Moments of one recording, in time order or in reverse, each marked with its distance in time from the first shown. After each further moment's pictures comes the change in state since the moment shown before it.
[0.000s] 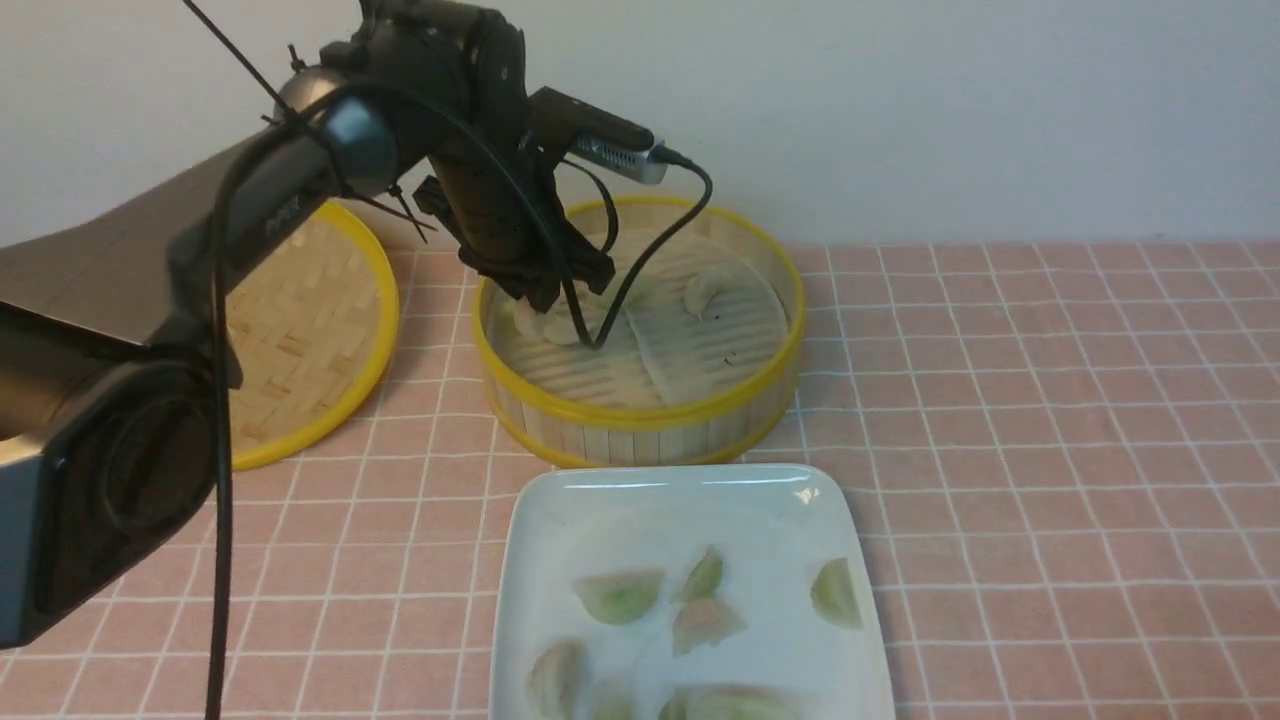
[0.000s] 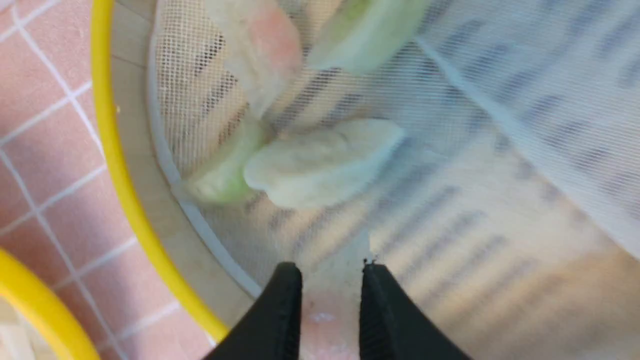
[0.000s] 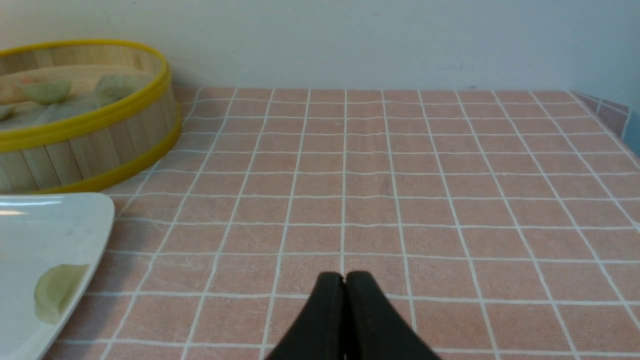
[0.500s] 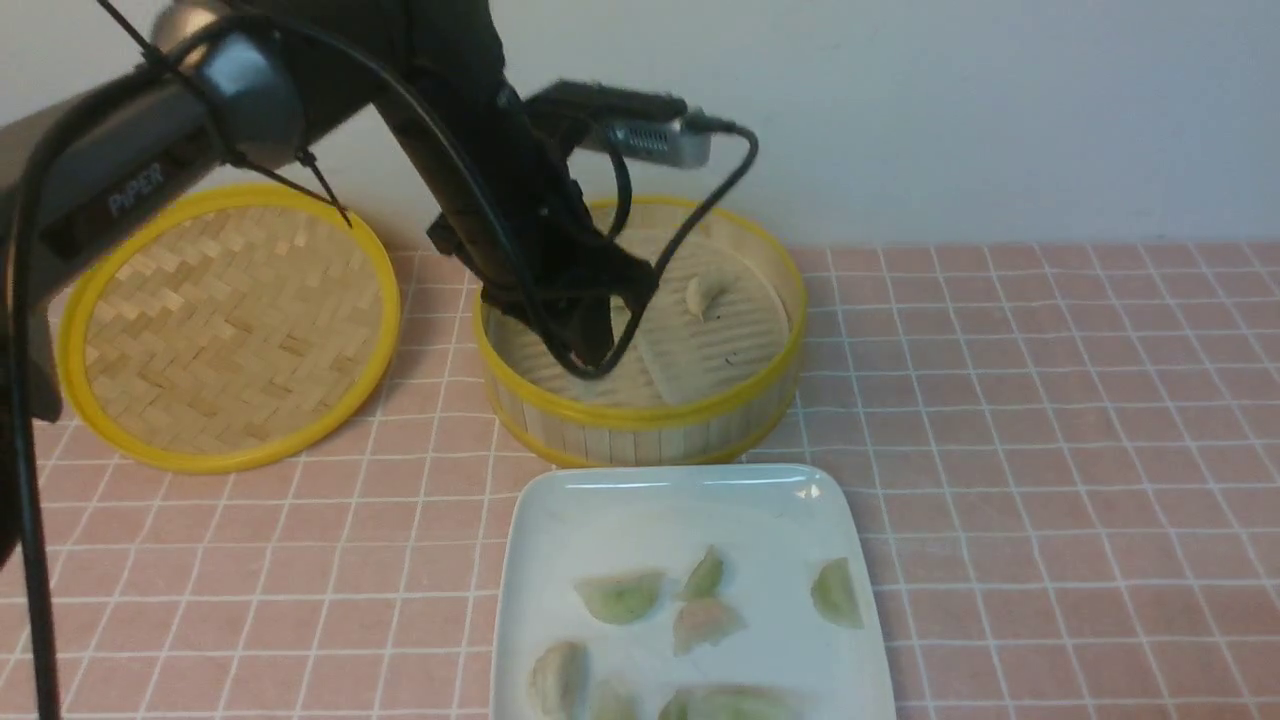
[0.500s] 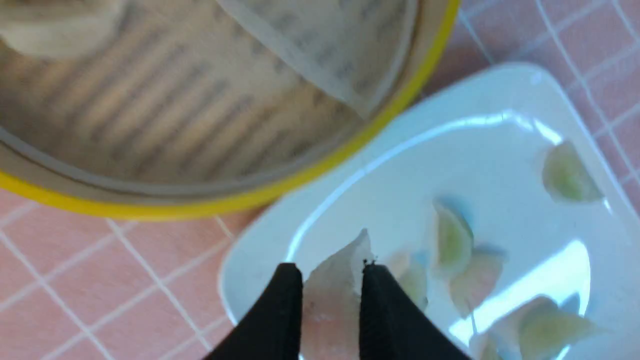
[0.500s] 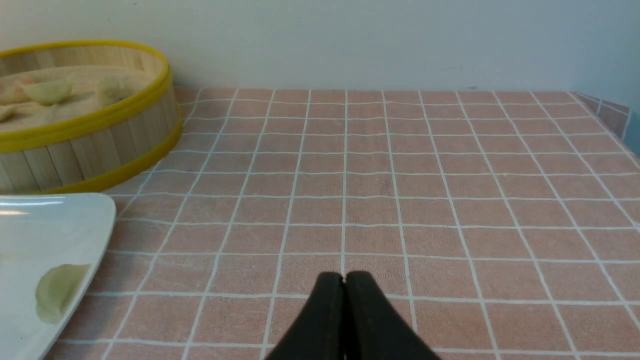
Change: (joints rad) right arm 0.000 0.000 0.000 0.000 0.000 0.000; left arm -0.071 -0.255 0.327 -0.262 0.096 0.039
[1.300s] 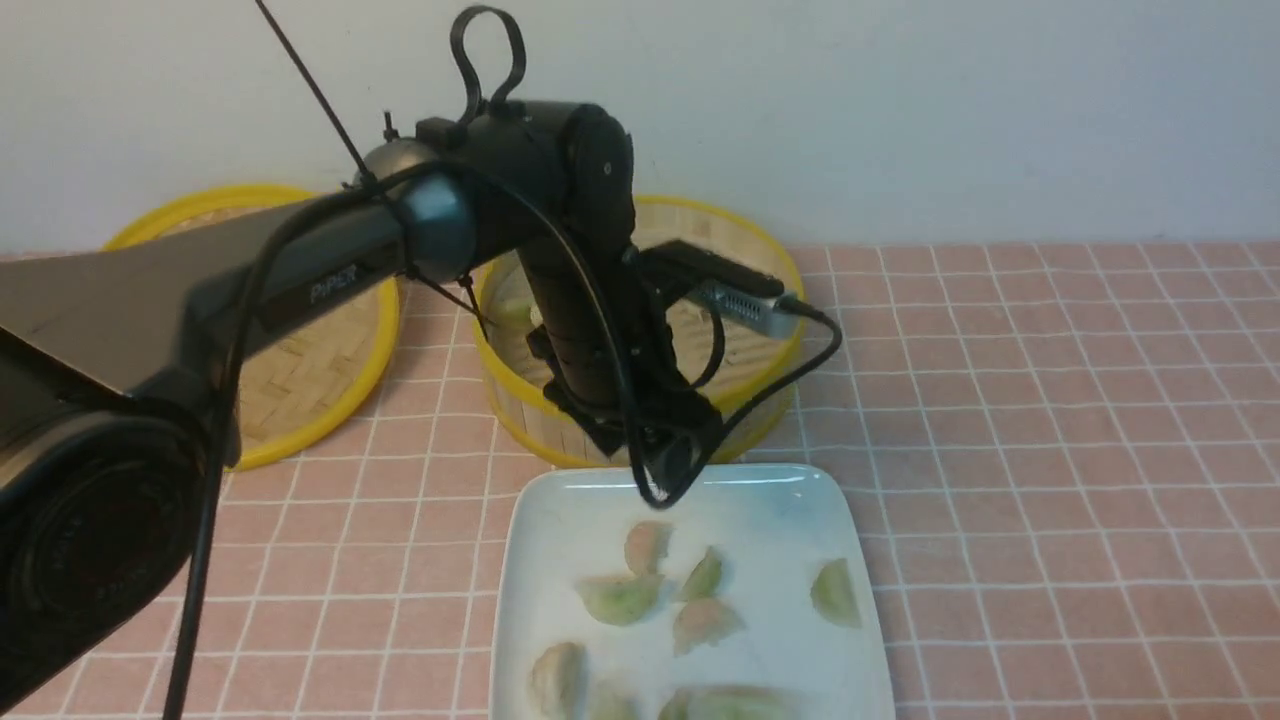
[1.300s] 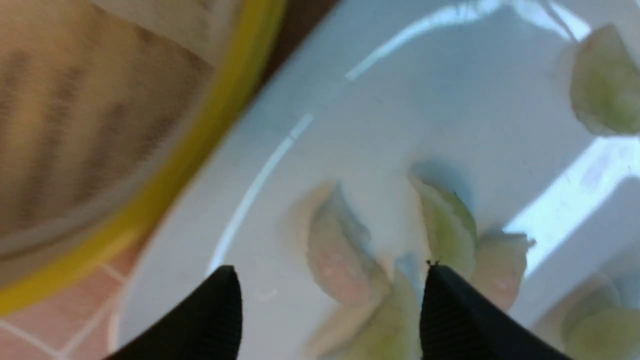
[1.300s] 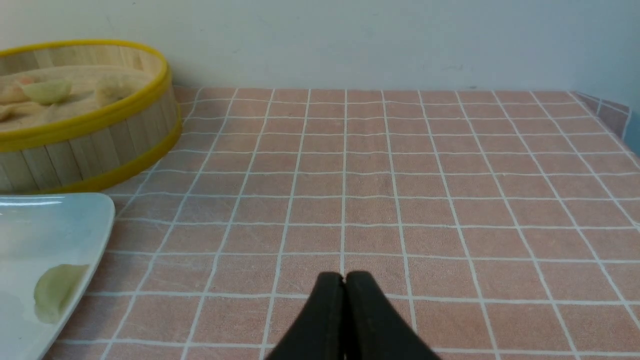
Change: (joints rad) right arm 0.000 0.000 0.000 0.000 0.000 0.000; left arm -0.087 0.125 -0.045 0.076 -0.050 0.051
